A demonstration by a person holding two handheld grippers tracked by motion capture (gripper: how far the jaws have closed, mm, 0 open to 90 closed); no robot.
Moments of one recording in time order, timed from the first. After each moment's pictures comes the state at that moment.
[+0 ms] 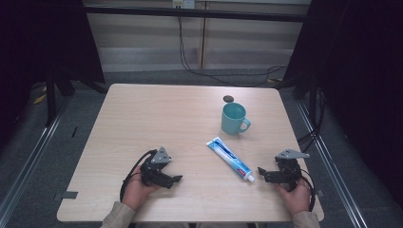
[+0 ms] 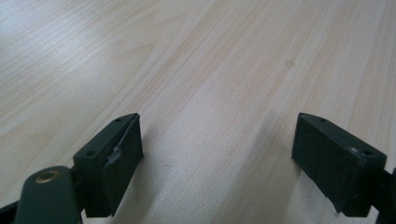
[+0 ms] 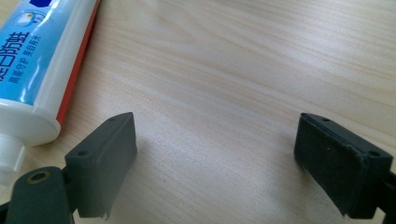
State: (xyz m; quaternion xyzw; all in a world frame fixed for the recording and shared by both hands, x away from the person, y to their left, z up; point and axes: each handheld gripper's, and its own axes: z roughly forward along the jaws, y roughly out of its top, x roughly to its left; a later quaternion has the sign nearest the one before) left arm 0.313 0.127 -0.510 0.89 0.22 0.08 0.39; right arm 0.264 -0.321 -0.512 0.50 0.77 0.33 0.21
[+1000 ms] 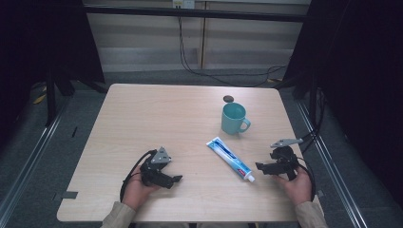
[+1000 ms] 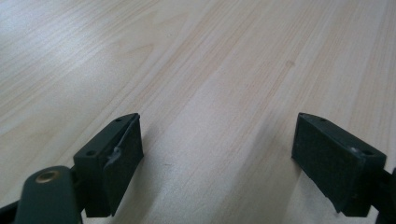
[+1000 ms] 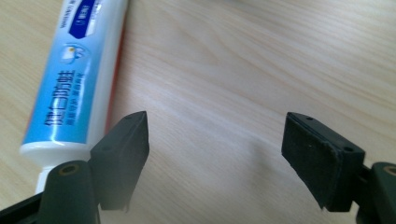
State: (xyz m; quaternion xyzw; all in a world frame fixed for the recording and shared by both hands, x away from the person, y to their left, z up) left arm 0.312 0.127 -0.510 0.89 0.23 0.08 0.39; right arm 0.287 -0.305 -0.477 0.49 0.81 0.28 0.15
